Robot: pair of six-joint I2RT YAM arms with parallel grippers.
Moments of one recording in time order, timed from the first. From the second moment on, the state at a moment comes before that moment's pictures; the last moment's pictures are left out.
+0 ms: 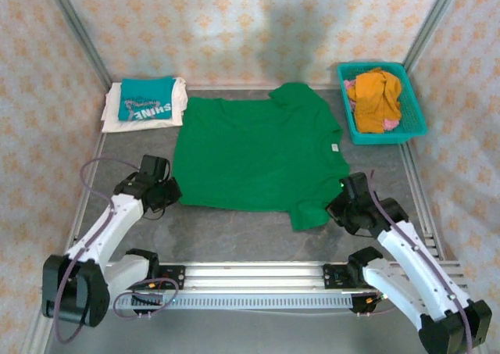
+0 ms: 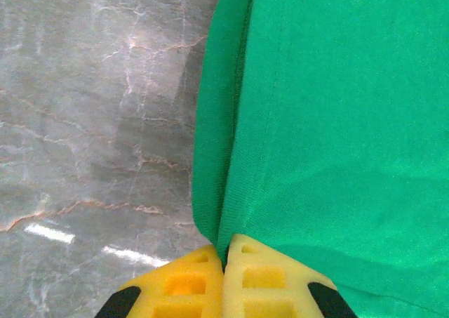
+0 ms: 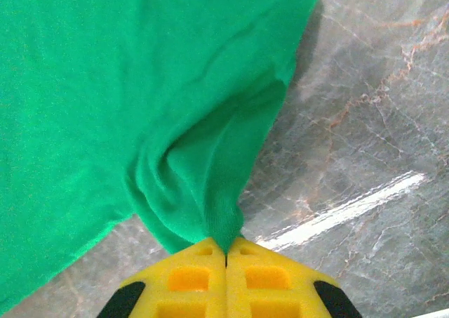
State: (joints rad) left arm -0.11 1.01 0.63 -0.73 0.03 -0.68; right arm 0.37 0.71 0.65 -1.04 -0.05 1.14
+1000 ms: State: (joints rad) left arm -0.05 1.26 0.89 -0.74 0.03 -0.64; right arm 0.24 1.02 0.92 -0.78 0.05 0.91
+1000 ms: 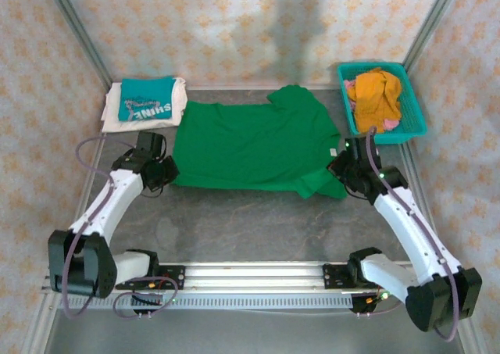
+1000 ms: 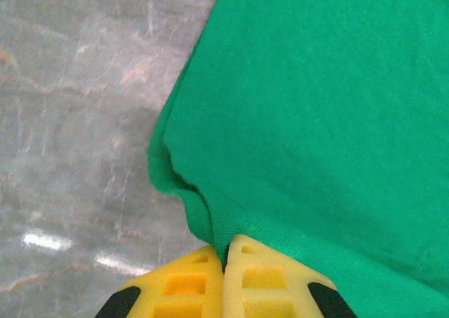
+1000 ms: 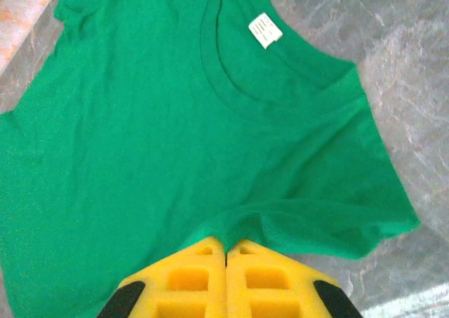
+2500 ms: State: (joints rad) left arm -0.01 1.61 1.15 -0.63 -0.08 -0.46; right arm 0.15 1.46 1.15 -0.48 -0.08 0.74
